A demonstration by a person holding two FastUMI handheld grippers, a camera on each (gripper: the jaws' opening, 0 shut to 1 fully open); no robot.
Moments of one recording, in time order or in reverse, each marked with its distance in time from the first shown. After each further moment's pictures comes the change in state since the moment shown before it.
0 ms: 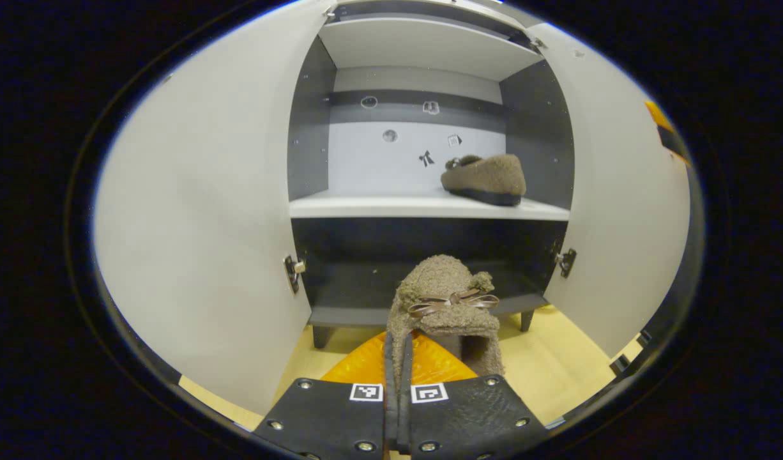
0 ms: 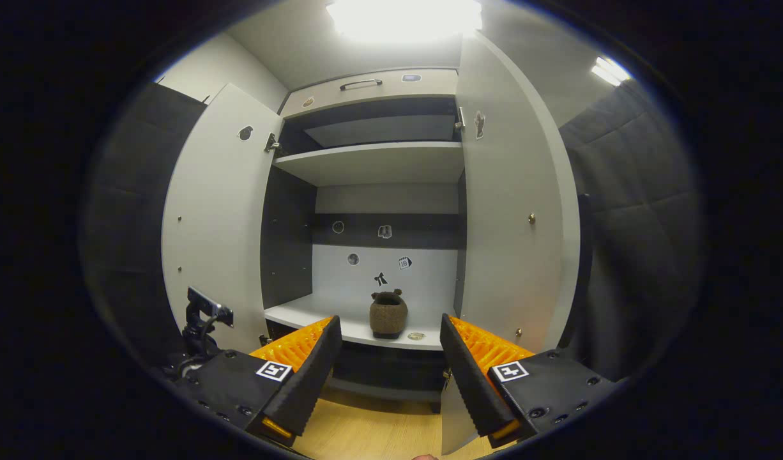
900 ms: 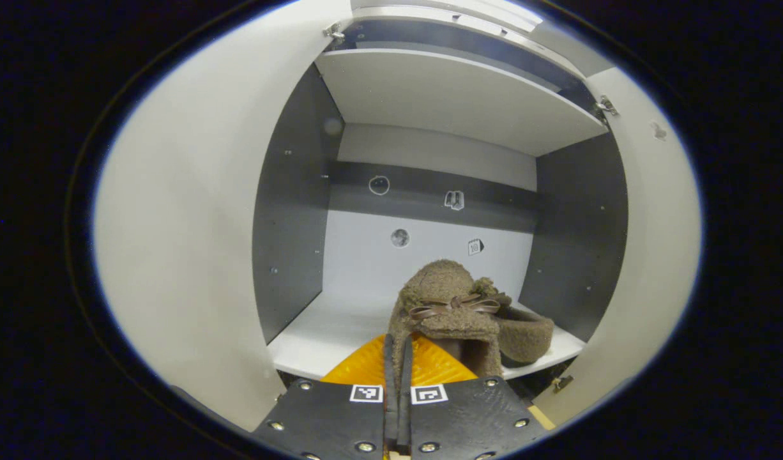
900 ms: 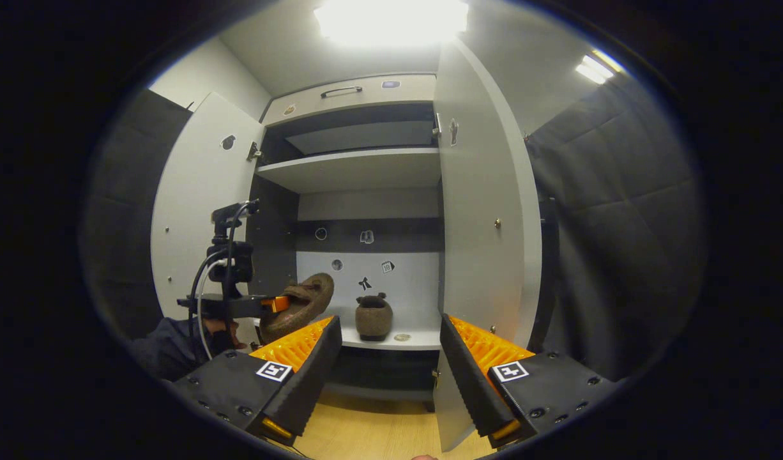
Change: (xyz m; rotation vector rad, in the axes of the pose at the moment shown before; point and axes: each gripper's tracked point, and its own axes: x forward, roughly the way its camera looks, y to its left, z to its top) left arm 0.091 0.018 0.207 -0.097 -0.235 0.007; right arm -0.008 -0.010 0.004 0.031 -0.011 -0.087
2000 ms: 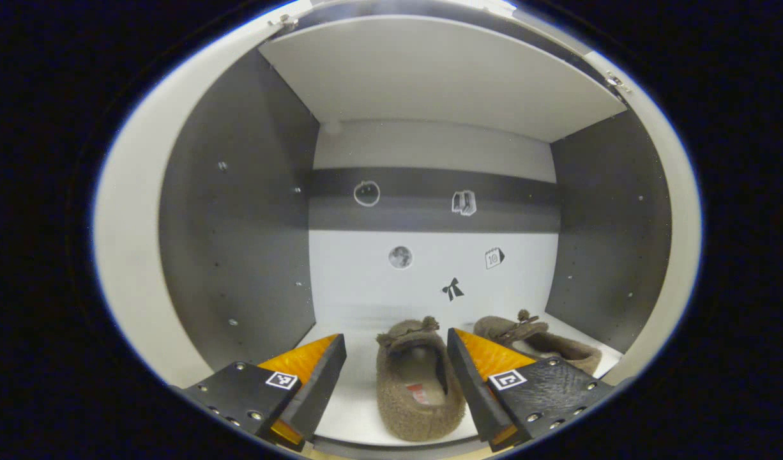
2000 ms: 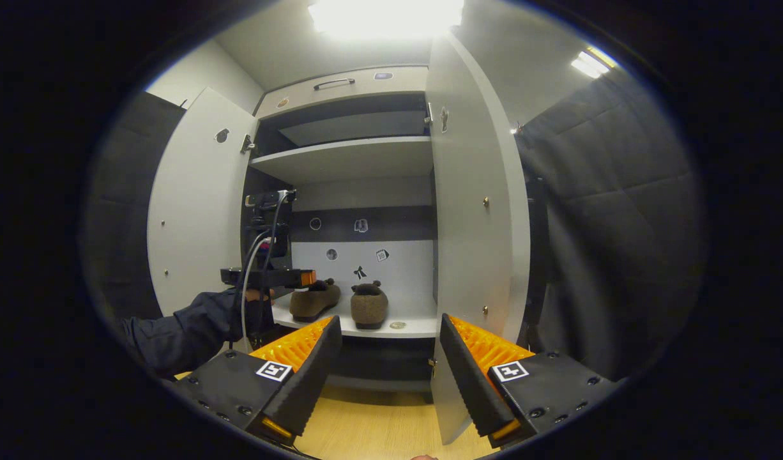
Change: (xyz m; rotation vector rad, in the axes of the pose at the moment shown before) left arm 0.057 -0.002 0.029 0.108 -0.036 0.027; right arm -0.012 -0.009 -0.010 0.016 0.031 -0.011
